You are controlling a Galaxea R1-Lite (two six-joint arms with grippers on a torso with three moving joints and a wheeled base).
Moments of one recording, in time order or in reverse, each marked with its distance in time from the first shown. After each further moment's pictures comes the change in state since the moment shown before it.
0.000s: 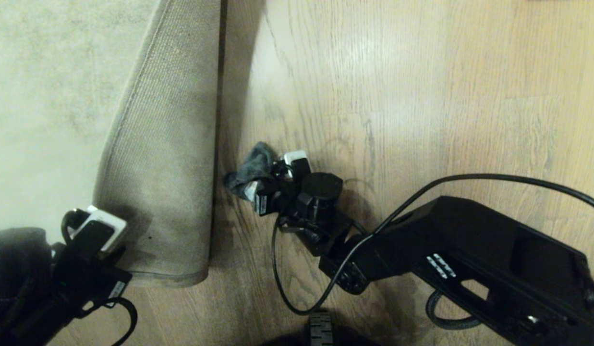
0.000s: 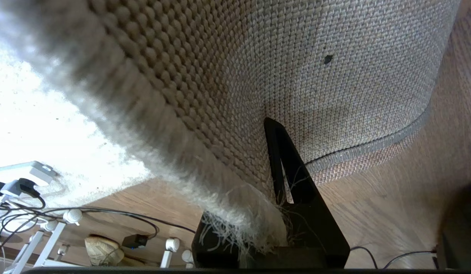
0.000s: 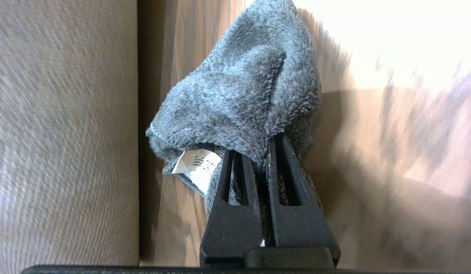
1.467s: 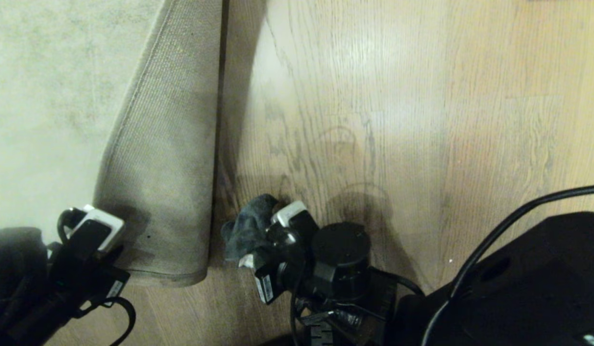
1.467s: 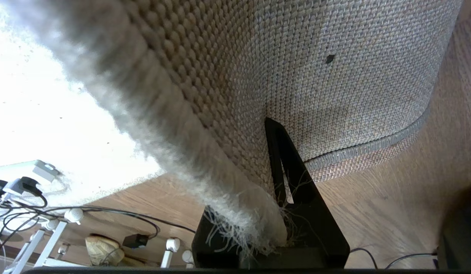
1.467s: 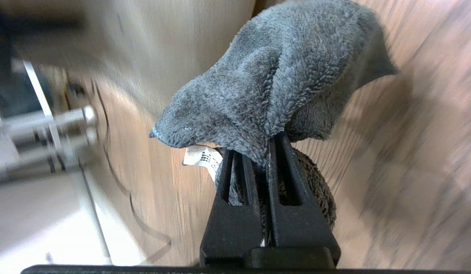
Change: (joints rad) left arm 0.001 -0.016 -0.002 0.003 0.001 -0.001; right arm 0.191 -0.298 0.576 0.030 0.006 0.008
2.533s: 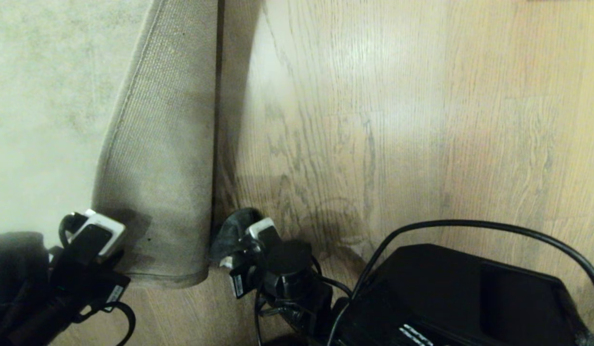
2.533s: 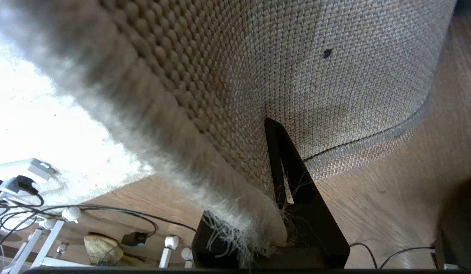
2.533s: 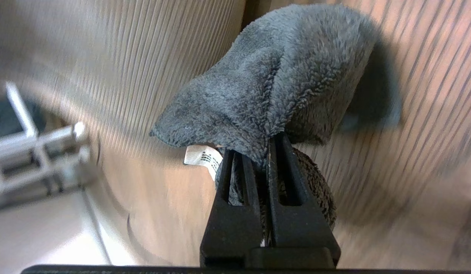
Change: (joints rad) left arm -0.002 0.006 0.019 -0.001 -0.004 0.000; right arm -0.023 0.345 -0.355 -0.055 -0.017 0.053
